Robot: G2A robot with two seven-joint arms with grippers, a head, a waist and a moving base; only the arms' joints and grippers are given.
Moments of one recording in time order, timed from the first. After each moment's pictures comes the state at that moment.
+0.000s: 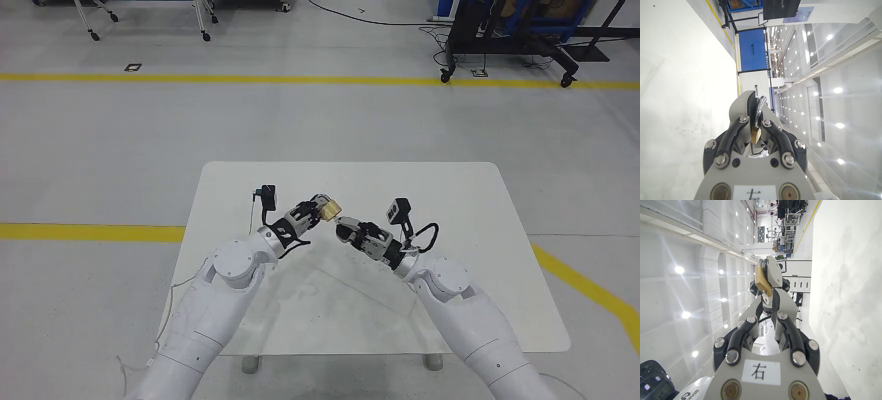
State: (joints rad) left arm 1.12 -1.37 -1.08 -1.27 -0.27 -0.10 -0.50; right arm -1.27 -1.24 1.12 -1.31 0.58 -0.22 0.69
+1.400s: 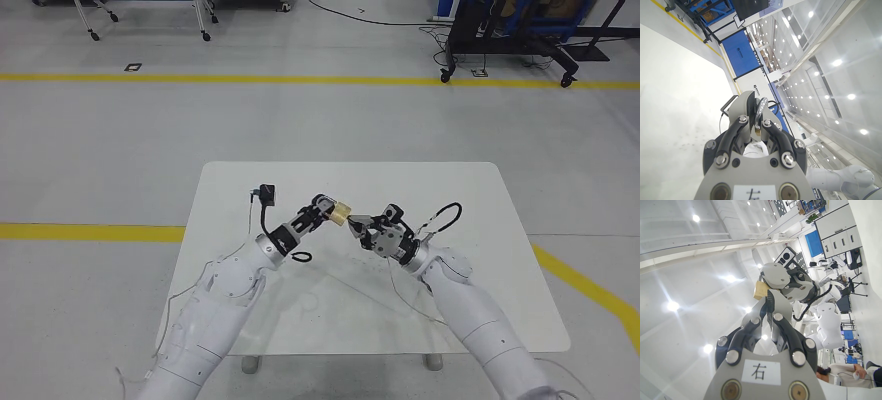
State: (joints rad) left arm 1.18 -1.36 -1.09 -1.33 -0.09 -0.39 -0.44; right arm -1.17 -1.27 1.15 -1.09 1.03 0.07 1.04
